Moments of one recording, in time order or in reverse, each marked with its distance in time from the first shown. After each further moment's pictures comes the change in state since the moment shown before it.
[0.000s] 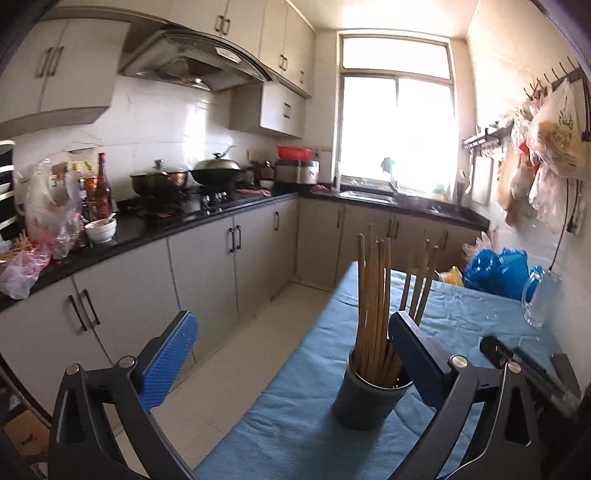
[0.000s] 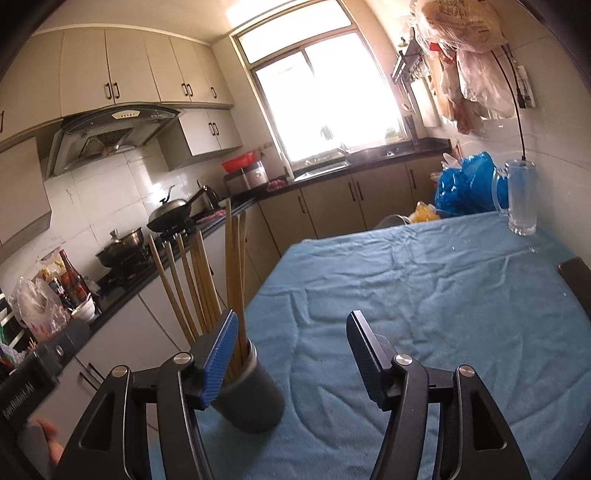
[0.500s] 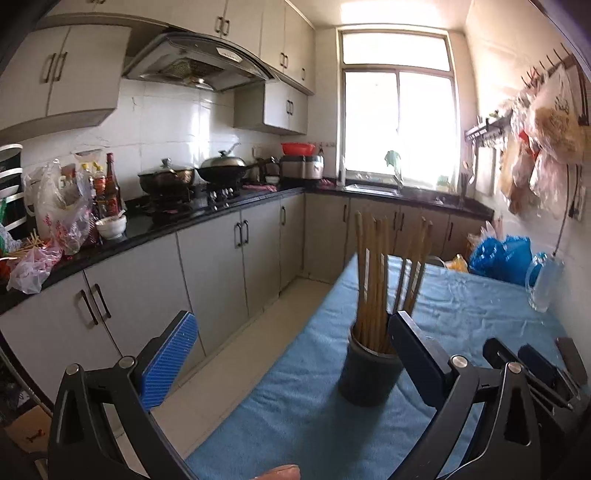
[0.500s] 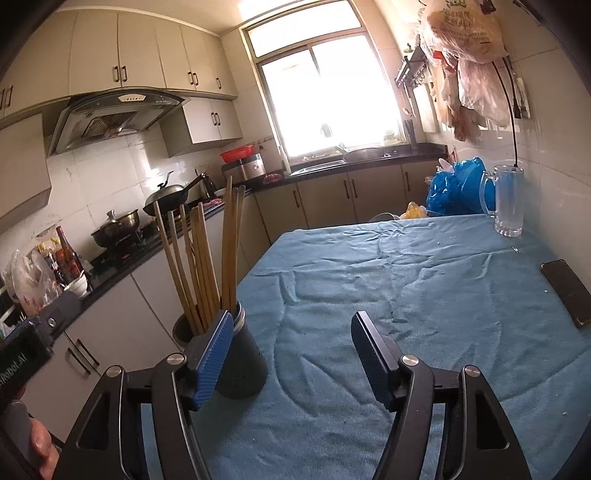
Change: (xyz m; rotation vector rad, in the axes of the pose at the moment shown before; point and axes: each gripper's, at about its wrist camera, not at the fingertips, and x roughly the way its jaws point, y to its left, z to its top) left arm -0.018 -0.010 -0.023 0.037 0.034 0.019; right arm -0.023 0.000 -0.023 -0.073 0.009 -0.036
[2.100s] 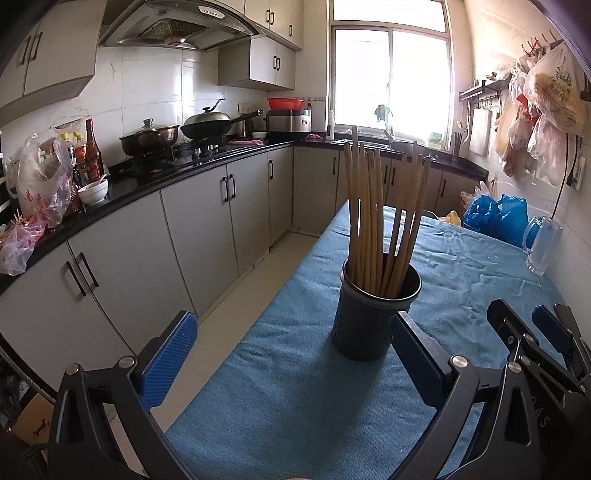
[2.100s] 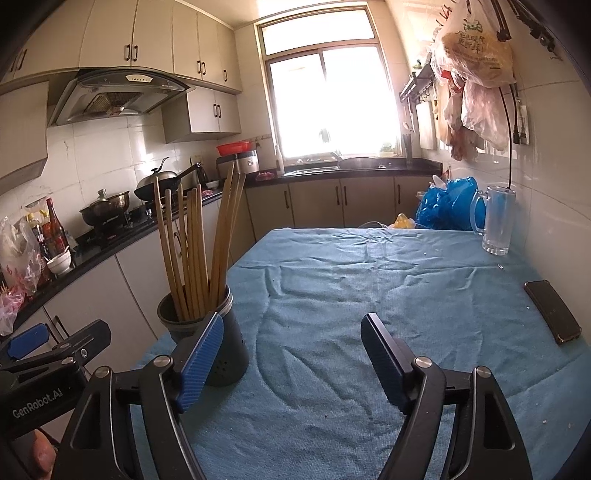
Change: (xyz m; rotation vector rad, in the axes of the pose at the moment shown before) left arm 0.028 -0.006 -0.027 0.021 0.177 -0.033; right arm 0.000 0.012 -0.012 -0.099 -0.011 -0.075
